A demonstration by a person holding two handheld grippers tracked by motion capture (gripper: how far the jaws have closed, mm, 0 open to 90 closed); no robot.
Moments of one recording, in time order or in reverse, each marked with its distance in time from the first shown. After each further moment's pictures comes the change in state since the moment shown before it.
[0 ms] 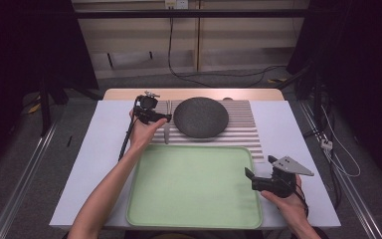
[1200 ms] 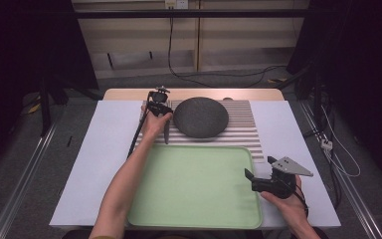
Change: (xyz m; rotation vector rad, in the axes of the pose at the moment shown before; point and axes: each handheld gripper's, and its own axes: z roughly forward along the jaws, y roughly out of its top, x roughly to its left) left arm 0.003 0.024 0.066 0.146 0.018 -0.050; right arm 0.002 0.000 -0.001 0.009 0.005 -0.015
